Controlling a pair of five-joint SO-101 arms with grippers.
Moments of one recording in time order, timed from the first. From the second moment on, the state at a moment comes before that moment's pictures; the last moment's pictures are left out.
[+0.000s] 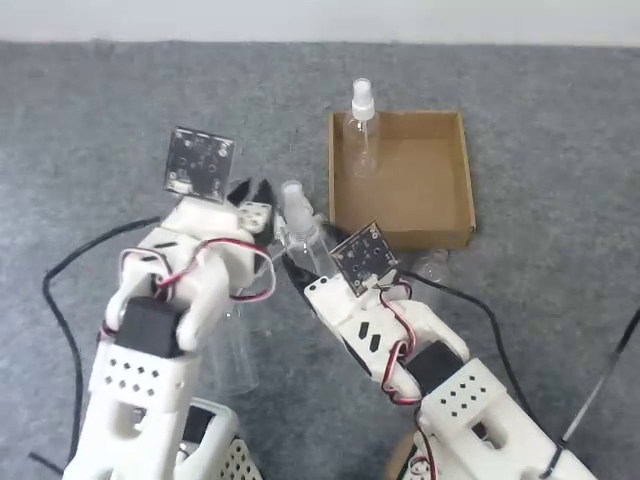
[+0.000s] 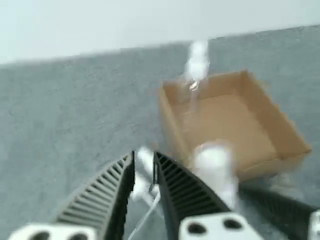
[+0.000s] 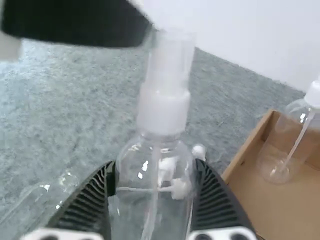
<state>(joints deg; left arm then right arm) 7.5 -55.3 44.5 57.6 7.5 -40.7 -58.6 76.7 11.8 2.2</state>
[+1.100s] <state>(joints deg) 13.4 -73.8 71.6 47.9 -0.3 -36.7 -30.4 28.4 41.6 -1.9</state>
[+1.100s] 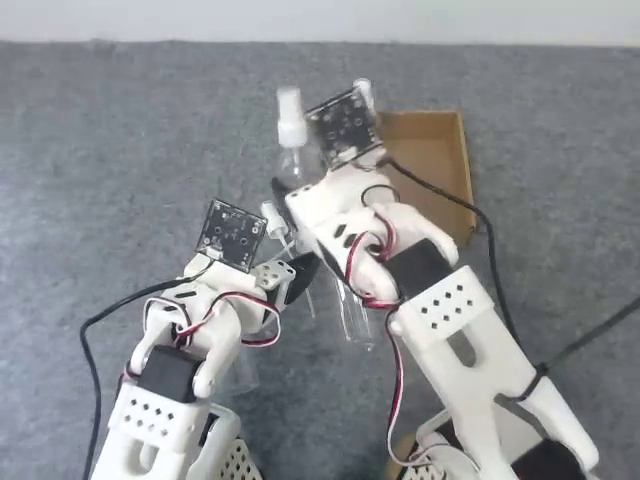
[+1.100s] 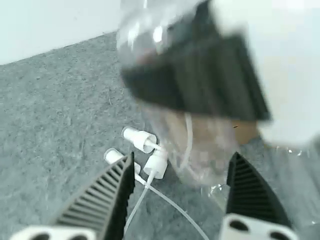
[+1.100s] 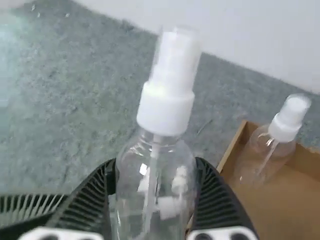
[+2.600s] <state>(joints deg) 13.3 -73.8 72.7 47.7 -0.7 -6.2 6.9 19.0 9.7 7.3</state>
